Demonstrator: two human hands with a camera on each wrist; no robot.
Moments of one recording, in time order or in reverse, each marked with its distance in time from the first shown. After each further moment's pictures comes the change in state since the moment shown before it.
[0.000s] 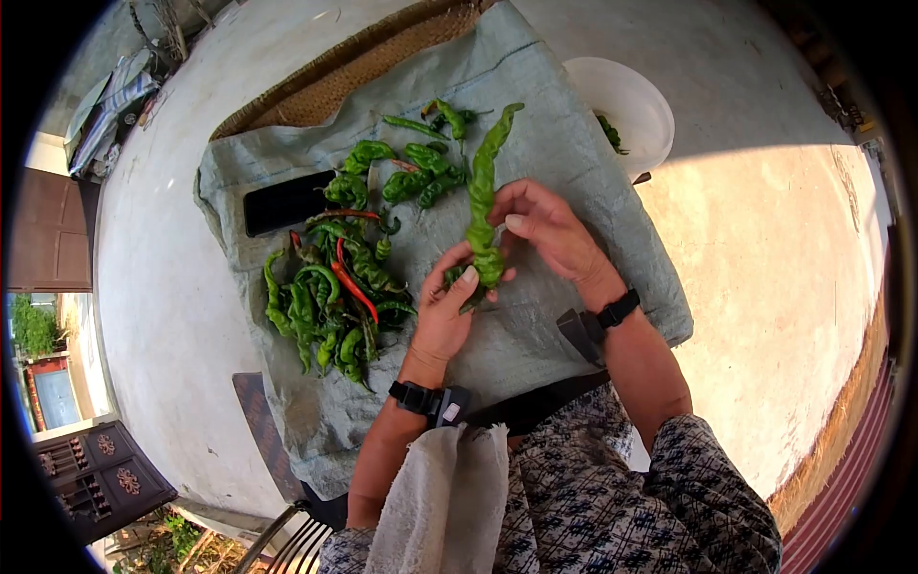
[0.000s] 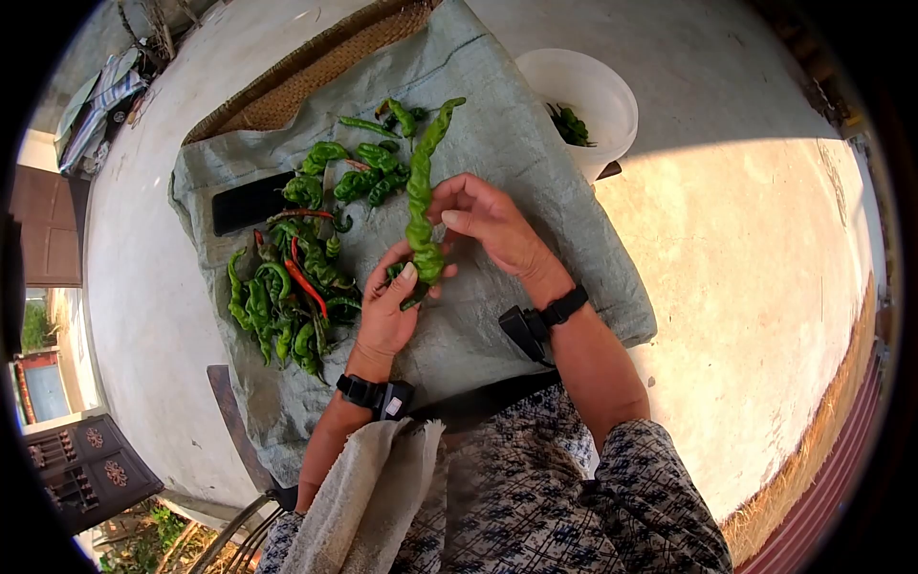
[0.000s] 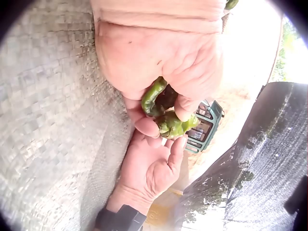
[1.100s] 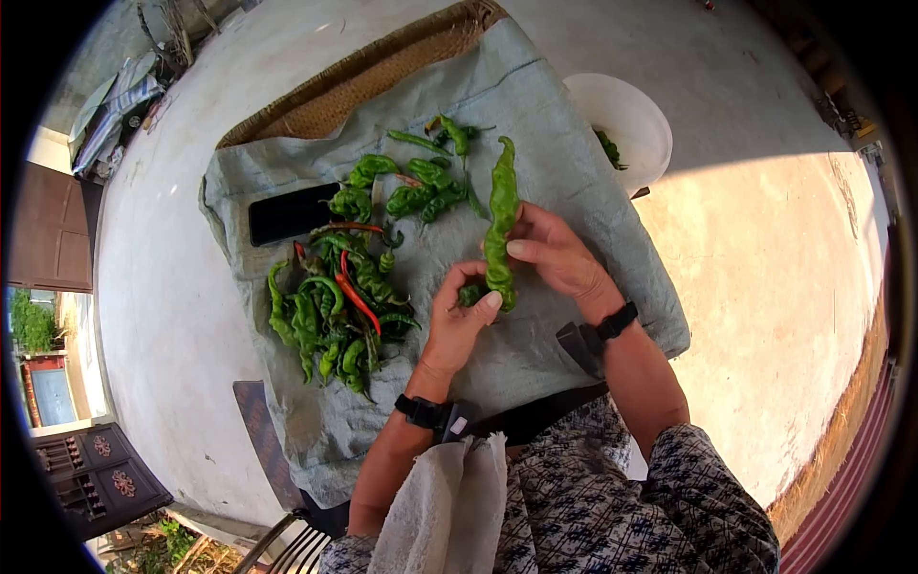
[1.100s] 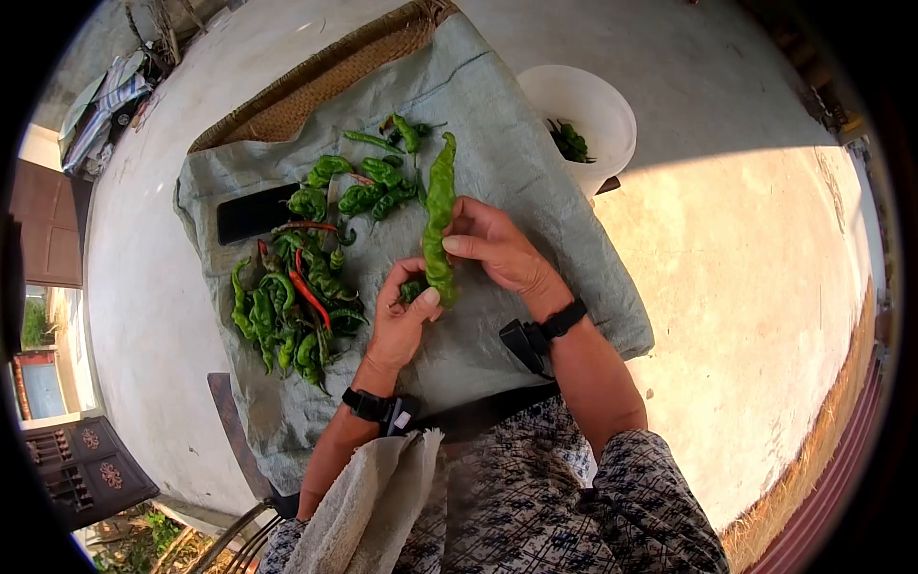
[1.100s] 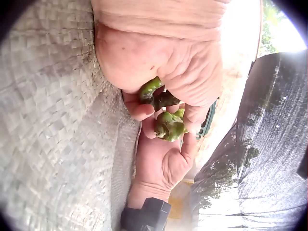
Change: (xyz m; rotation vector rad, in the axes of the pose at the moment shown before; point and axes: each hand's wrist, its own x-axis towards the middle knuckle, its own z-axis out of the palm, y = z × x) left_hand -0.002 -0.006 0.007 0.285 0.009 0.033; right_hand -0.004 0.000 -0.002 0.042 -0.055 0.063
